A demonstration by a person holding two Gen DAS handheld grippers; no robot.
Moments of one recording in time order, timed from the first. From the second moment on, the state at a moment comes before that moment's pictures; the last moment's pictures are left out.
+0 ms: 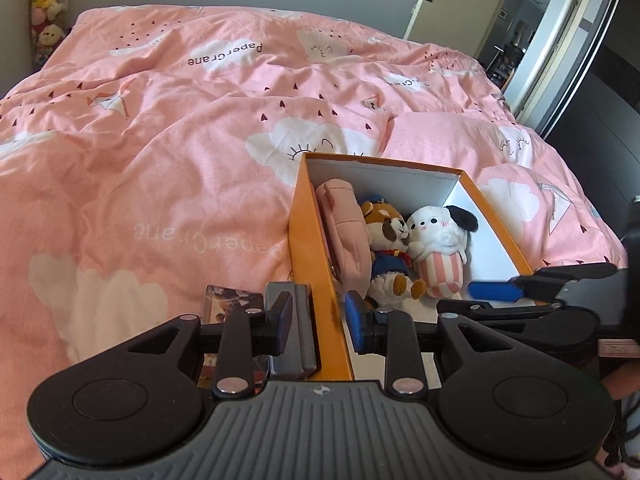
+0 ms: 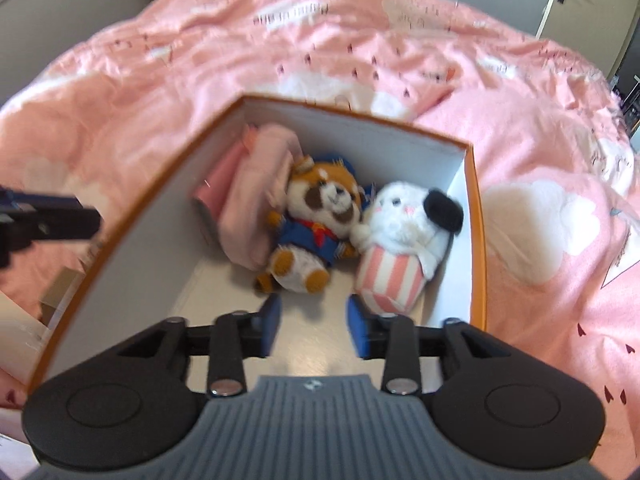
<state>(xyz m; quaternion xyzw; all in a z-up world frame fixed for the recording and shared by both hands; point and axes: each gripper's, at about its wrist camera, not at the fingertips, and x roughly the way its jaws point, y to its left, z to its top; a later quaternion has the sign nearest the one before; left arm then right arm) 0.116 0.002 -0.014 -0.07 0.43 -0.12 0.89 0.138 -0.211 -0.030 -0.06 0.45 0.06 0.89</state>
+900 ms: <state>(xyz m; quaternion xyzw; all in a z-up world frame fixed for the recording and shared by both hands) 0.067 0.094 0.000 -0.10 0.44 -0.03 0.89 0.102 -0.100 0.005 -0.03 0.36 0.19 0.91</state>
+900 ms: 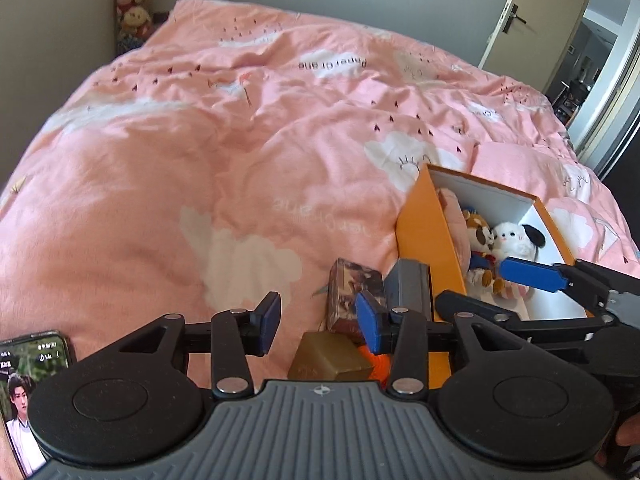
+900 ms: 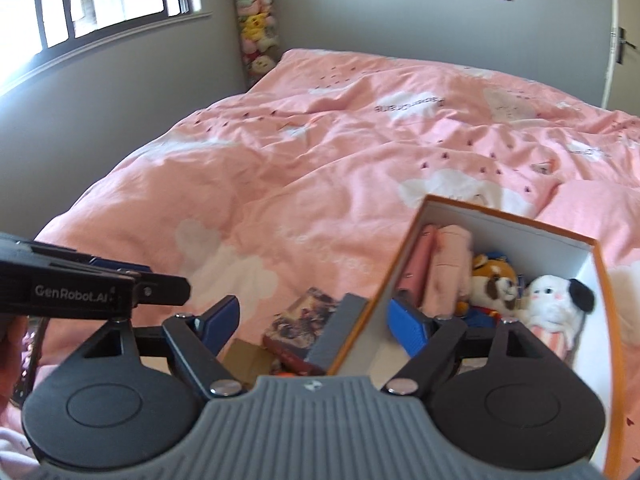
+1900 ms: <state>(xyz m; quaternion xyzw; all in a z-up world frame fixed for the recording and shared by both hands) 0.149 0.086 -0.058 -0.11 0.54 -0.09 0.83 0.180 -0.041 -0.041 -0.39 0.46 0.36 0.71</state>
